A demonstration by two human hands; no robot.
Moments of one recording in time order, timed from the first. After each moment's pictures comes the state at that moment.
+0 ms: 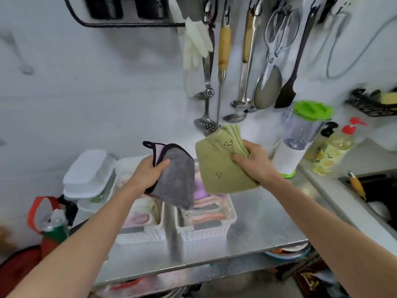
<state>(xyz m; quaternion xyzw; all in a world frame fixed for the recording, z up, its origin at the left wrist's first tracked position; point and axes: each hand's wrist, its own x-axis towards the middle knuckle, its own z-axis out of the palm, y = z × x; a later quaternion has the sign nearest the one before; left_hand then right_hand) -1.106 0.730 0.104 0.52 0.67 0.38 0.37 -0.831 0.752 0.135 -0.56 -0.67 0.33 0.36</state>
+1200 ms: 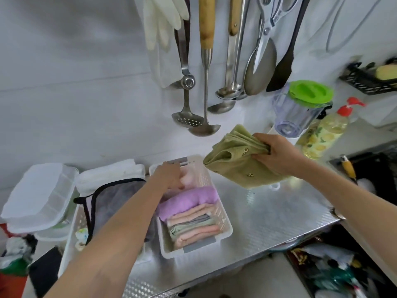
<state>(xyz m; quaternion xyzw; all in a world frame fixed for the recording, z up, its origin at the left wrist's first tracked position) -1.052 0.870 0.007 0.75 0.64 -0.13 0.12 -0.759 0.818 0.123 -0.58 -0.77 0.18 0.21</state>
